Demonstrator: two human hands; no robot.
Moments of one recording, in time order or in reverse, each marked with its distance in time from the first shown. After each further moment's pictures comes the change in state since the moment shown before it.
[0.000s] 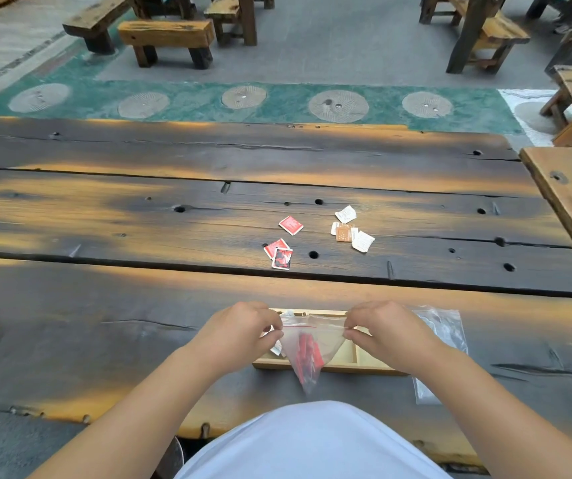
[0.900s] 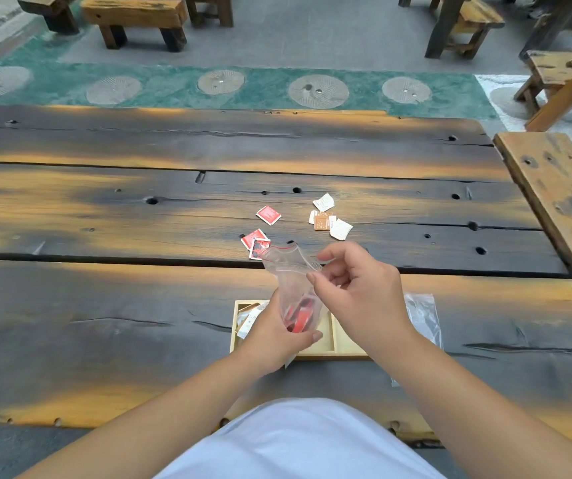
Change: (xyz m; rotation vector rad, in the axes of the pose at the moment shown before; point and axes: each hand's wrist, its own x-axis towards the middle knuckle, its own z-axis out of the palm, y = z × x) left_hand 0.037 0.061 0.071 -1.088 -0.034 -0.260; right_hand 0.002 -0.054 -0.038 0.626 0.639 0.248
